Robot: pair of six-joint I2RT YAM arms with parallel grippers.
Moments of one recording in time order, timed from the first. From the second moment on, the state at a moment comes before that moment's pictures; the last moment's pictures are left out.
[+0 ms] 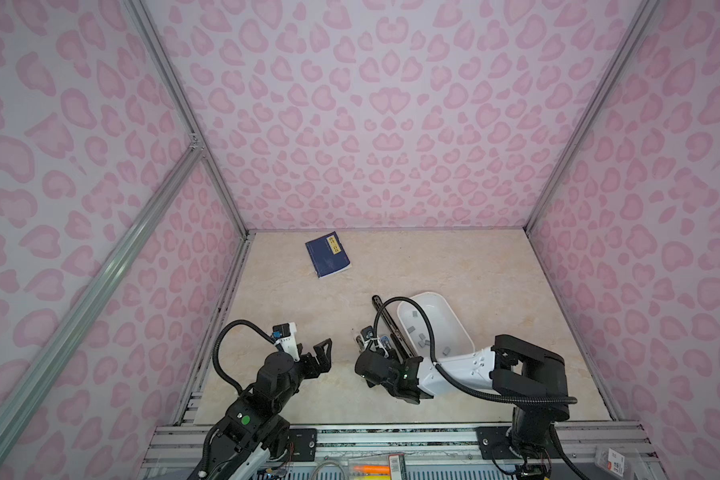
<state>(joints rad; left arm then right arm) -0.53 0.24 0.25 -0.46 -0.16 -0.63 1.25 1.82 0.94 -0.06 0.52 0.62</state>
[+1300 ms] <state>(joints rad) -0.53 0.23 0.25 -0.46 -0.15 -0.63 1.24 1.83 0.94 -0.08 0.53 0.64</state>
